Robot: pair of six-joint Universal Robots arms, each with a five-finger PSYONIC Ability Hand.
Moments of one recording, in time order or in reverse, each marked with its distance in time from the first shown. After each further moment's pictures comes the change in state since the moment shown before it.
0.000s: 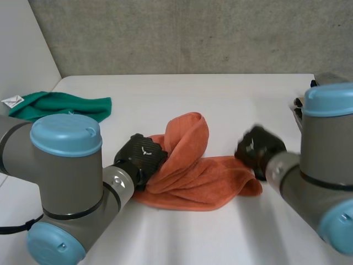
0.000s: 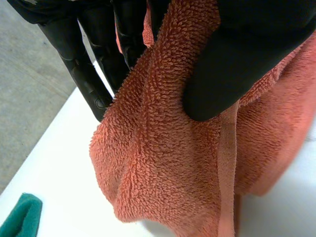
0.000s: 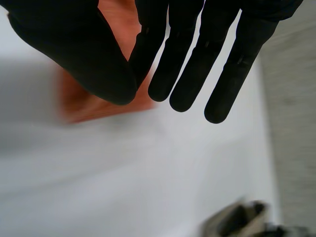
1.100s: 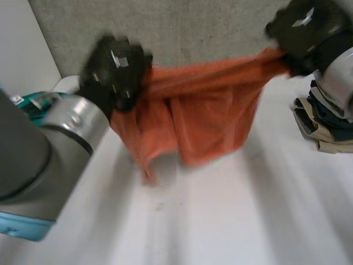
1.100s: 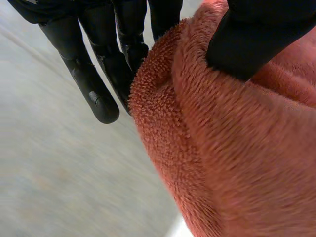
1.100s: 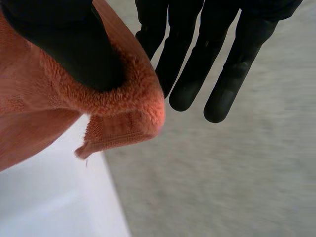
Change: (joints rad) left arm 0.043 0.303 0.078 0.195 -0.002 0.009; right arm -0.147 -0.284 -0.238 -0.160 -0.157 0.192; left_hand 0.000 0.001 0.001 0.004 0.027; right_hand -0.009 0.000 0.000 0.000 -0.036
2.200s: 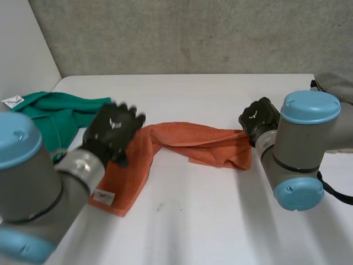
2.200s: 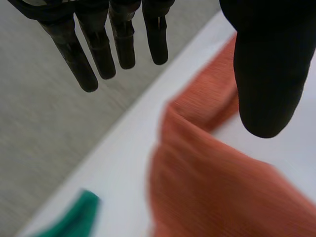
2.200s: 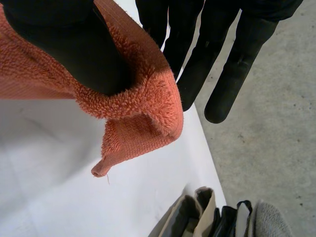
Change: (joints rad) left arm 0.109 -0.087 -0.294 0.024 0.075 -0.113; right arm 0.108 0.549 0.067 -0.273 0.276 -0.073; left_hand -0.758 -0.822 -0.817 -0.827 -0.776; right_hand 0.000 0.000 0.000 0.000 0.039
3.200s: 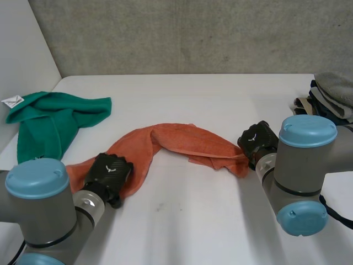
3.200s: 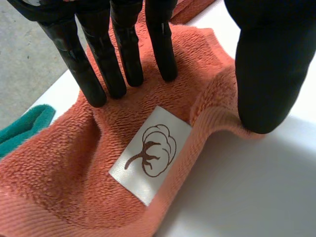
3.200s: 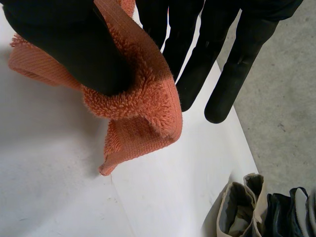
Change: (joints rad) left arm 0.062 -0.209 -0.167 0.174 -0.056 0.006; right arm 0.004 -0.022 0.166 -0.046 -0.013 0.059; left_hand 0.195 0.190 0.195 0.196 0.189; right_hand 0.000 0.000 0.000 0.000 0.000
